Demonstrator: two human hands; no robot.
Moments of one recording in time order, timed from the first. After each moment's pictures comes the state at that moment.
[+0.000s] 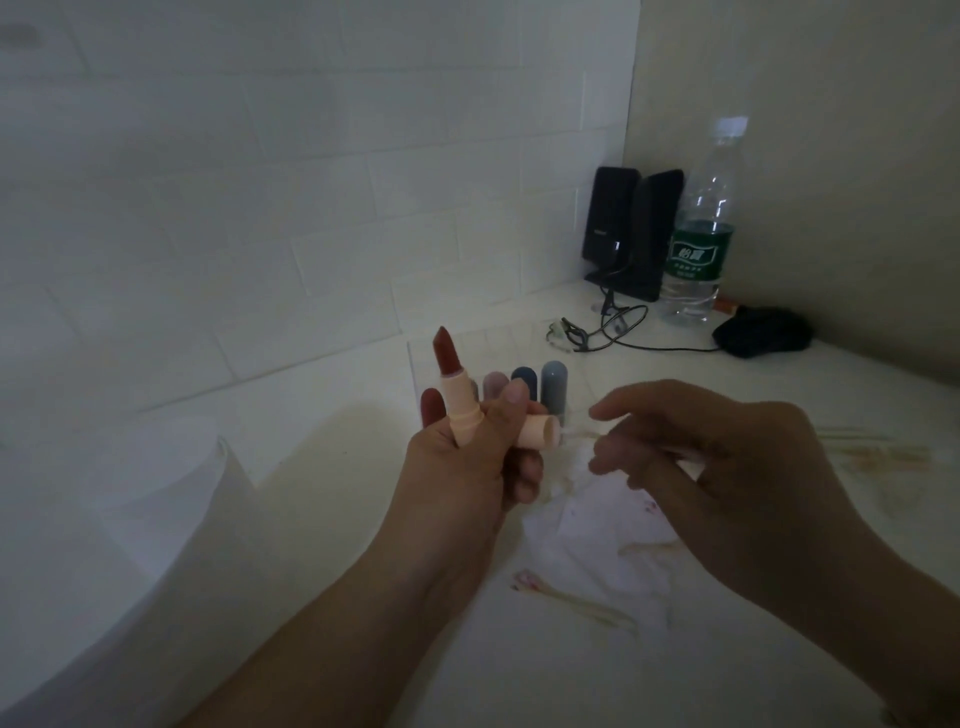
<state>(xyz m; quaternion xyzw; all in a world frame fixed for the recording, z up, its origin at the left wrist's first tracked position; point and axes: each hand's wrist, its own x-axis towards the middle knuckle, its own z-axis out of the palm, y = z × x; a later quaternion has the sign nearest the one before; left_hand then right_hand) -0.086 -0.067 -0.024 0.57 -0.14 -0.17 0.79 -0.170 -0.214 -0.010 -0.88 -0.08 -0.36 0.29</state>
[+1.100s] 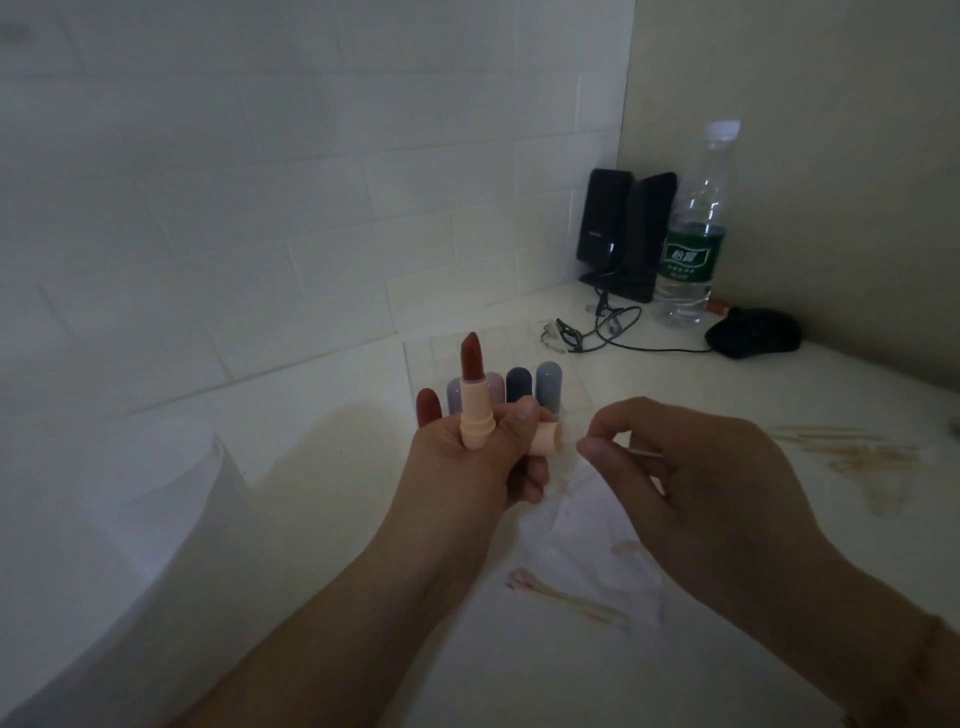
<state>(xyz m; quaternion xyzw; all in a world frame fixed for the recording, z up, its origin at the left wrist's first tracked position) -0.083 -0.066 -0.030 0.60 -0.17 -0.17 0.76 -0.168 -0.203 -0.018 -0.91 -0.02 -0.37 0.16</state>
